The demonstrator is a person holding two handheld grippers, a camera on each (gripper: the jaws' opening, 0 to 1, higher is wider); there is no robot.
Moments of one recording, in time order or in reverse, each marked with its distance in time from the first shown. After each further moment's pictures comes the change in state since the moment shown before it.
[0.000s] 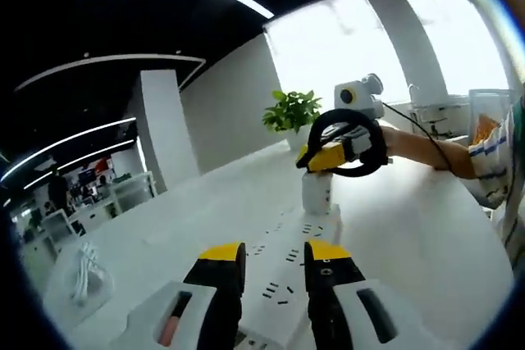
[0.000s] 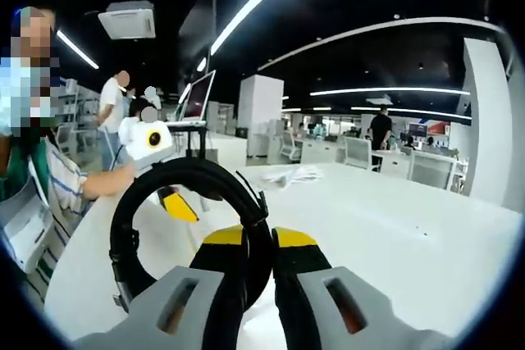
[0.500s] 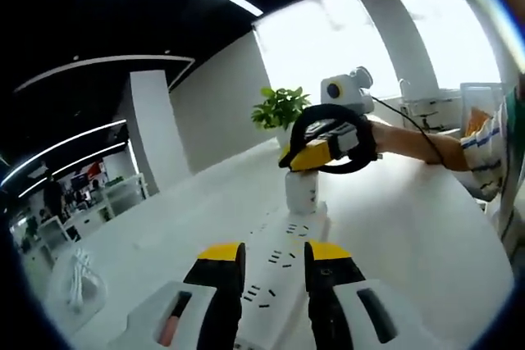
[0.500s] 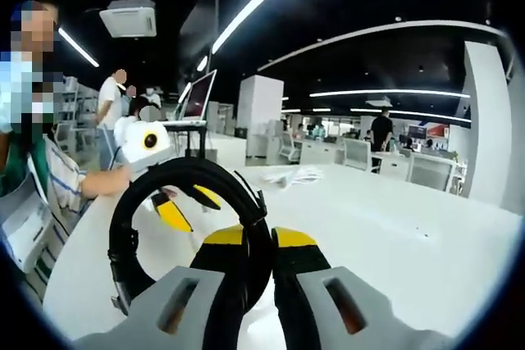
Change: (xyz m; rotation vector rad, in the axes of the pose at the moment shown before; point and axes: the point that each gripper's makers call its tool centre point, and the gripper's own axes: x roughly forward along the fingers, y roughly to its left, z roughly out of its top) left arm 0.004 -0.017 0.000 0.037 0.015 -0.046; right arm 0.003 0.005 0.000 -0.004 -0.004 -0.010
